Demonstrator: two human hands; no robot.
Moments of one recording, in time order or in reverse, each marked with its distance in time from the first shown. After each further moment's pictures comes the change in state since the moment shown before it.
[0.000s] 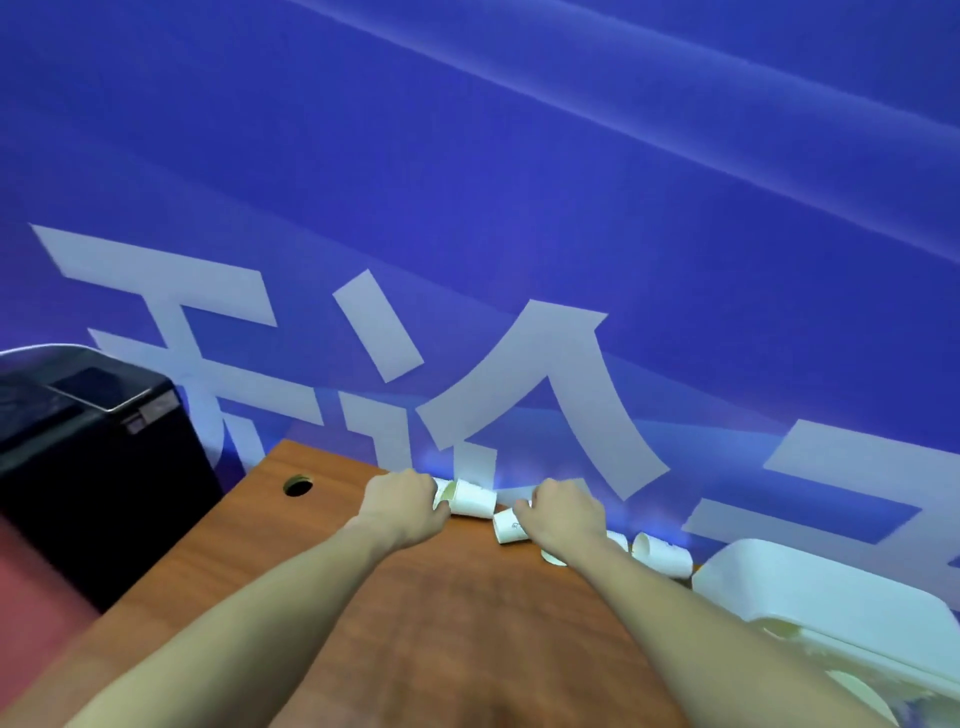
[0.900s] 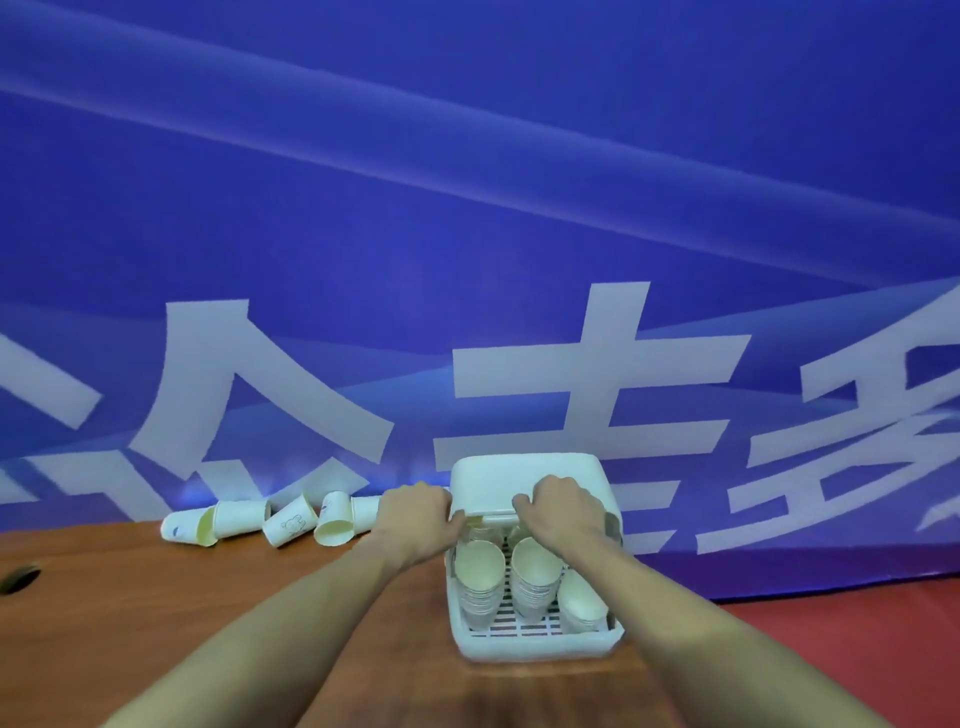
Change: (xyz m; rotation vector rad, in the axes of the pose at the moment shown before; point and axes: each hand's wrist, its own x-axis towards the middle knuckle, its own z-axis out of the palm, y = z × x) left_hand -0.047 0.378 -0.012 -0.026 0.041 0.426; right_hand -0.138 0.342 -0.057 0.122 0.093 0.383
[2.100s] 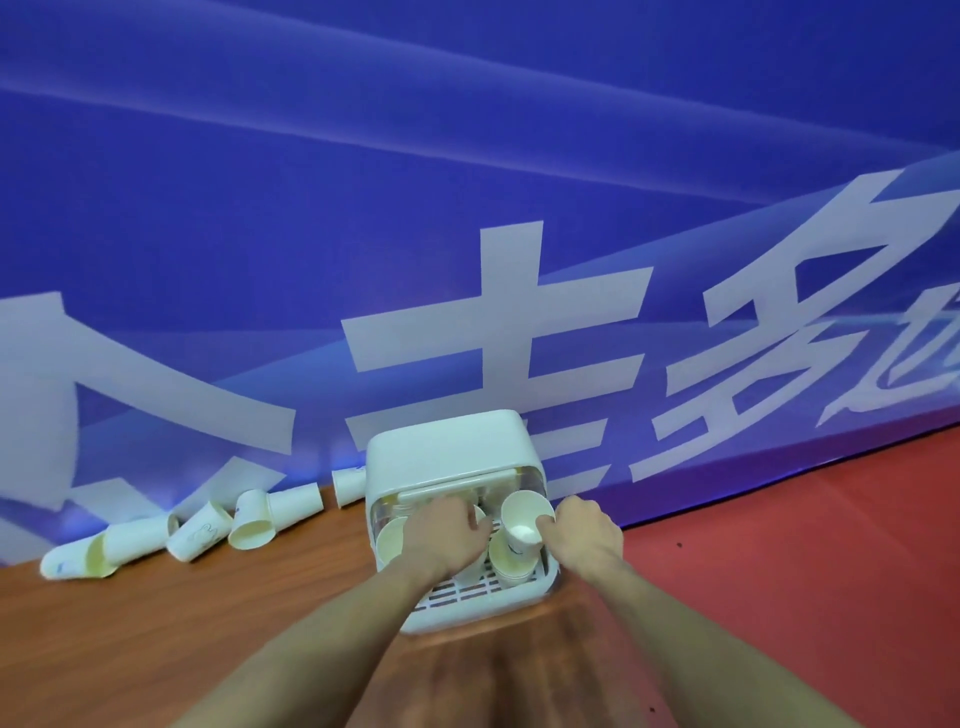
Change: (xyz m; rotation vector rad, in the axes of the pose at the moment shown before) left_hand 0.017 0.125 0.063 -0.329 -0.135 0.015; right_hand -0.027 0.133 0.040 0.102 -0.061 0.346
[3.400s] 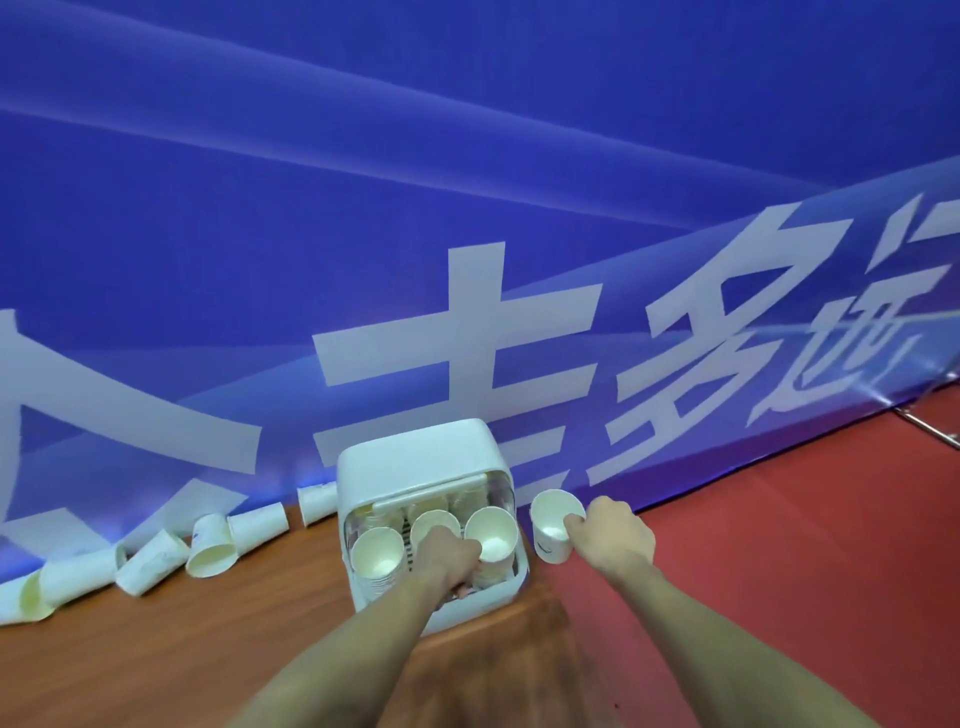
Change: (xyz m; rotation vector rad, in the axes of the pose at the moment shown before) left_hand -0.016 0.019 0.019 -0.643 -0.325 -0.357; right_hand -0.031 0.043 -0.039 -0.044 0.141 0.163
